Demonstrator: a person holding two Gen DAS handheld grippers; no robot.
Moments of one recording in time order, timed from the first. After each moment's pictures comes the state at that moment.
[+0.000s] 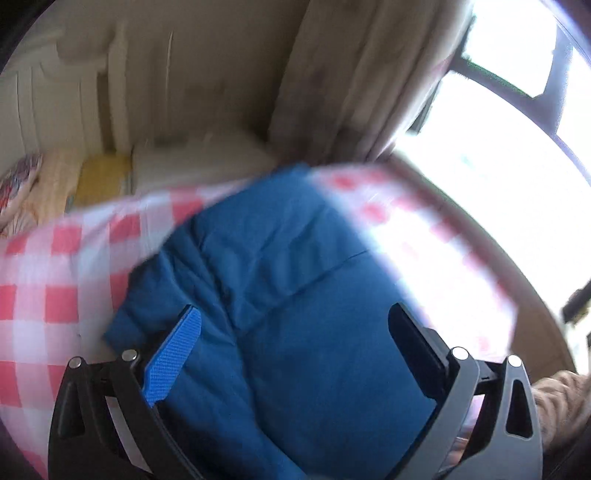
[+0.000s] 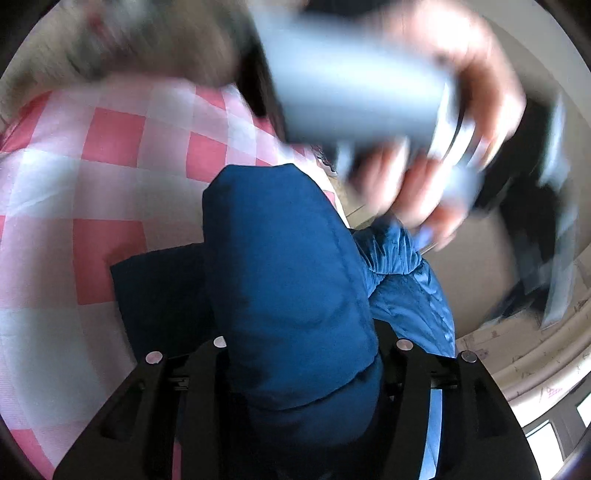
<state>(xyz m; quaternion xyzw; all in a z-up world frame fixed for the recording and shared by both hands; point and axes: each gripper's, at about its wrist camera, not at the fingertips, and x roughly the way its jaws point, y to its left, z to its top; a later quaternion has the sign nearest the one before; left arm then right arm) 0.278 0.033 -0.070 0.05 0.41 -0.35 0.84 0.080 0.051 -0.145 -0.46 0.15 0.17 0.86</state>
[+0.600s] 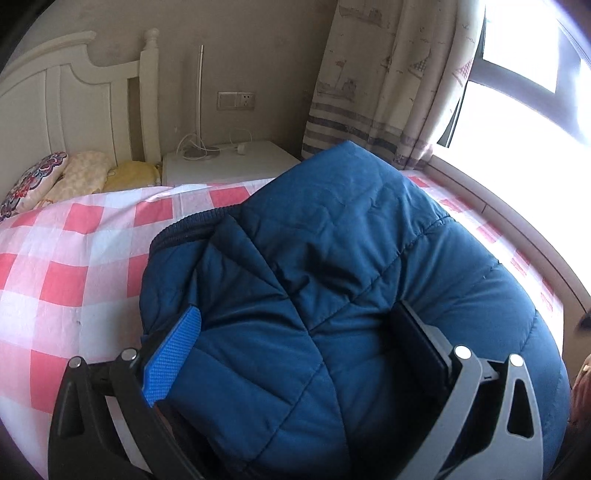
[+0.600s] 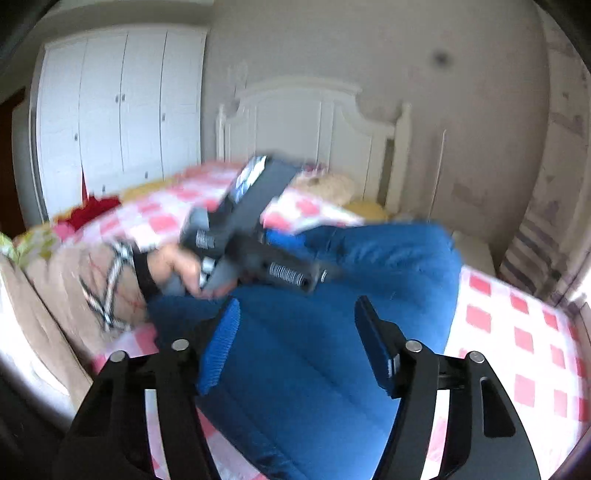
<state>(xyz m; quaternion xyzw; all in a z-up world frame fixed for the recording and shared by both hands) 0.274 0.068 -0.131 0.04 0.33 -0.31 0.89 0.115 -0.084 -0.050 -0.11 0.26 0.27 0.92</state>
